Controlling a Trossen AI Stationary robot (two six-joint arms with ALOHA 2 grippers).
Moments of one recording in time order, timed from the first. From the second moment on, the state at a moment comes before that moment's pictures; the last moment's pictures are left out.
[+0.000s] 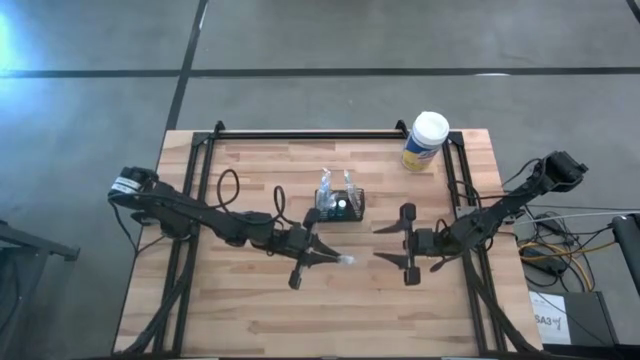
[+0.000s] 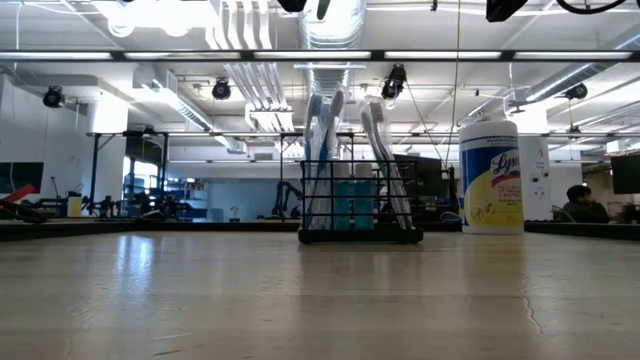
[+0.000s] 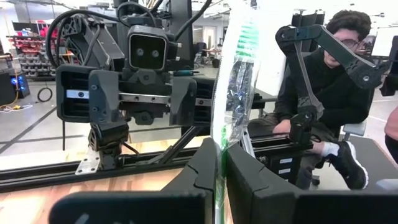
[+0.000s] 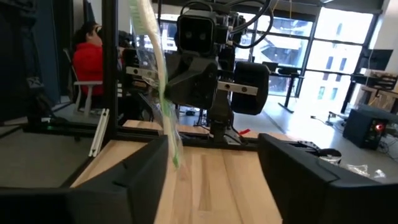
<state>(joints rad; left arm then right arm) -0.28 1.52 0.93 0.69 -0.02 -0.03 0.55 1.10 0.48 0.71 0.54 -0.11</state>
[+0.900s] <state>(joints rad) -0.29 1.52 0.93 0.67 -0.02 -0.04 0.55 1.10 0.48 0.66 0.55 -0.12</state>
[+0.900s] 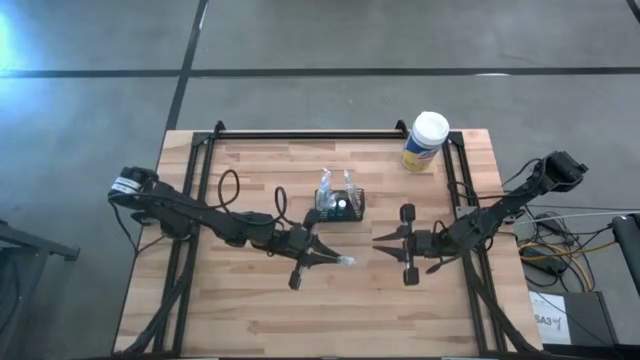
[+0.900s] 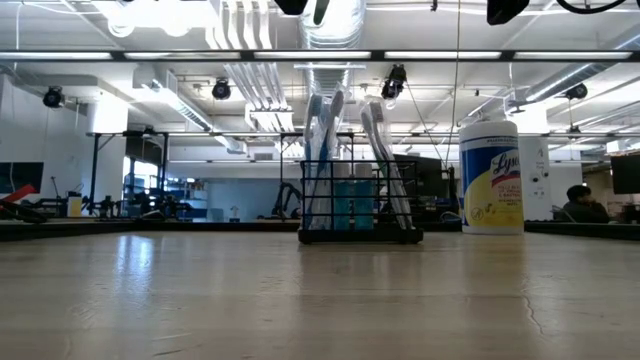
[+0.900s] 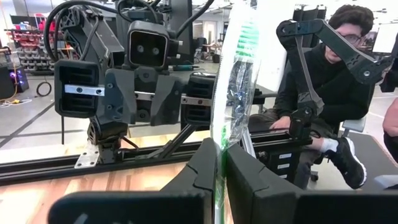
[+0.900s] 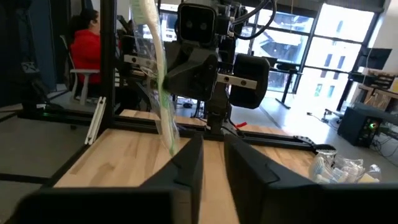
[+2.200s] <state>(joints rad) -0.29 1.52 0.89 0.71 -0.02 -0.05 0.54 1.11 0.48 0.64 0.52 0.00</state>
